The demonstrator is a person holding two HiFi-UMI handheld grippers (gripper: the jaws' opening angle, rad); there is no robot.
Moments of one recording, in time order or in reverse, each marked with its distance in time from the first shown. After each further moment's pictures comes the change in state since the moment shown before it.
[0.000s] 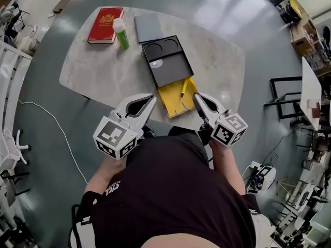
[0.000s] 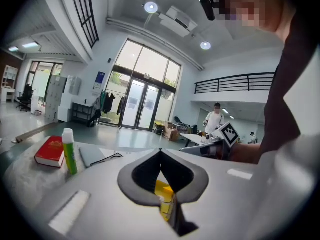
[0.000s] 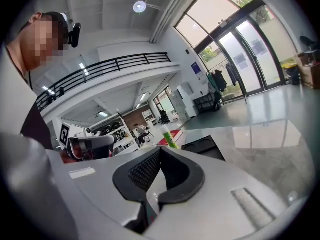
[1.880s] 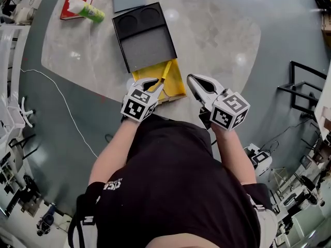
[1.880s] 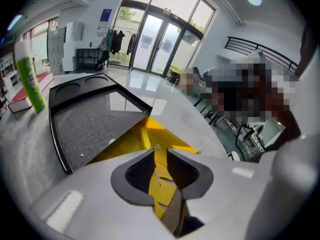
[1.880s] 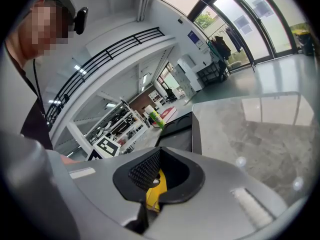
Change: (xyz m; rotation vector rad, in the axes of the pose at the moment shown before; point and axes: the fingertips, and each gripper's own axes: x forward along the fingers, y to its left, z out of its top) left arm 0.204 -0.003 -0.240 -0.172 0.687 0.097; right arm 0.014 -0.163 -0.037 0.128 0.287 0.146
